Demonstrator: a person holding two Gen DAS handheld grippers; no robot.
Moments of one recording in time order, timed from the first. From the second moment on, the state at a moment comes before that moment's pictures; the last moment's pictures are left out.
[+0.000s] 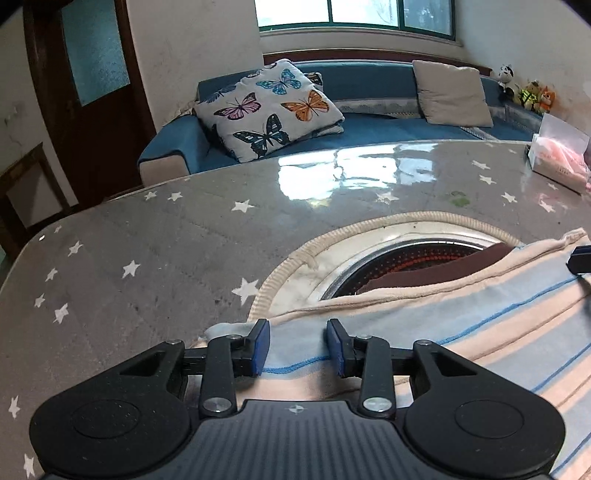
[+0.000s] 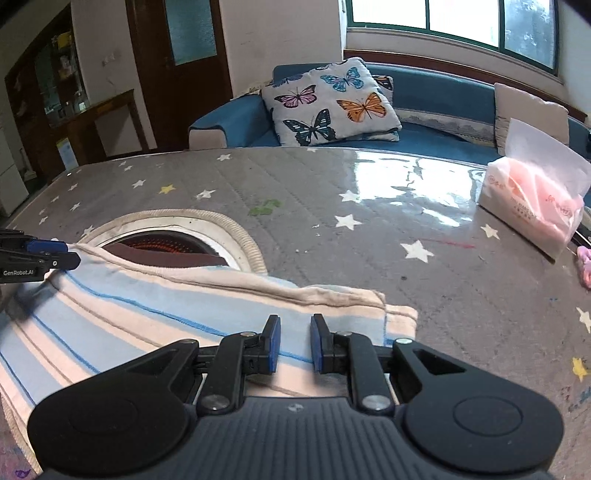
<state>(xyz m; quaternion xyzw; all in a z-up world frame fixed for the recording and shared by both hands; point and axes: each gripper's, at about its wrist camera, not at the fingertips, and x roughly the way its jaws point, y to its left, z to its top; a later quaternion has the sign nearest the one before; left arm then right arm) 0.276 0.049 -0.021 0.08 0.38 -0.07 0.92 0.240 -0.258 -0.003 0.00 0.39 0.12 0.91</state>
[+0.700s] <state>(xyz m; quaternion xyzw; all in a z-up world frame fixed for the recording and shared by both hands) 0.147 0.074 -0.010 0.10 0.36 -0.05 0.92 0.147 -0.251 0.010 -0.04 0.39 0.14 0.91</state>
